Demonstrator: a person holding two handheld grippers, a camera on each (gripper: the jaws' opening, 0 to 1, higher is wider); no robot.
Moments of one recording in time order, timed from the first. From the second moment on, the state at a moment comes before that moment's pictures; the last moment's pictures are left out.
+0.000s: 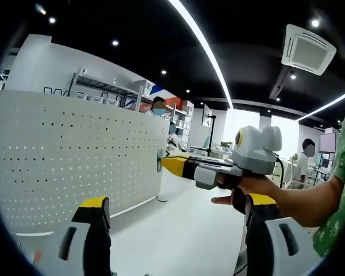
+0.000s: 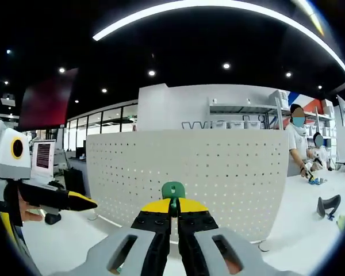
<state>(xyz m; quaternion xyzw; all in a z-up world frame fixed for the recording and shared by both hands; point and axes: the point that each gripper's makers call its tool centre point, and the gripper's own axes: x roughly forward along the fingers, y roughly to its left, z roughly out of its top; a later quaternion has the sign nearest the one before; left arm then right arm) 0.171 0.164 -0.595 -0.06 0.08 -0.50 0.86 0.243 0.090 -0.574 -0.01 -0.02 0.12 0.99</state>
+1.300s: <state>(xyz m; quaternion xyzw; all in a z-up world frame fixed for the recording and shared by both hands) 0.184 0.183 -0.604 -0.08 0.08 -0.48 0.87 0.324 0.075 -0.519 -0.02 -0.06 0.10 0.99</state>
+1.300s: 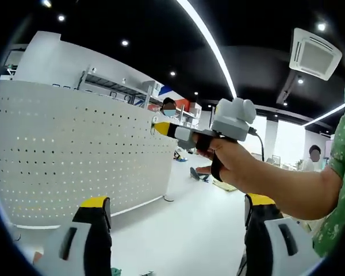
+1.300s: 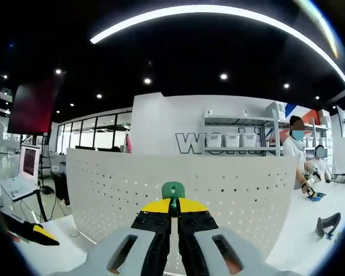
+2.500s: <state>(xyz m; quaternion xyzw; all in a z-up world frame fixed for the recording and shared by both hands) 0.196 0.199 -0.623 -0.09 0.10 -0.46 0.88 0.392 0.056 -0.509 0.01 -0.06 0.06 1.00</state>
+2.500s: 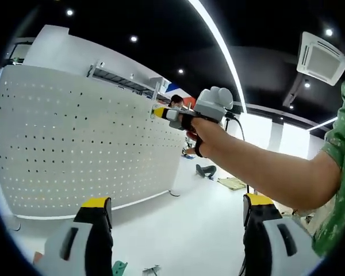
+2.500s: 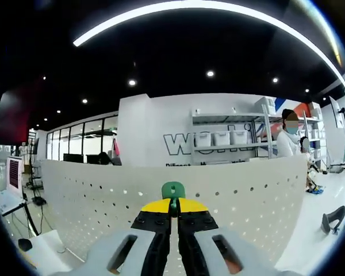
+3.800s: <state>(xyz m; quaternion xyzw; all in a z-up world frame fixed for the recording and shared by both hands) 0.206 0.205 -0.636 -0.10 0.12 -0.45 0.88 0.411 0.054 -0.511 0.03 -0.08 0.05 1.00</state>
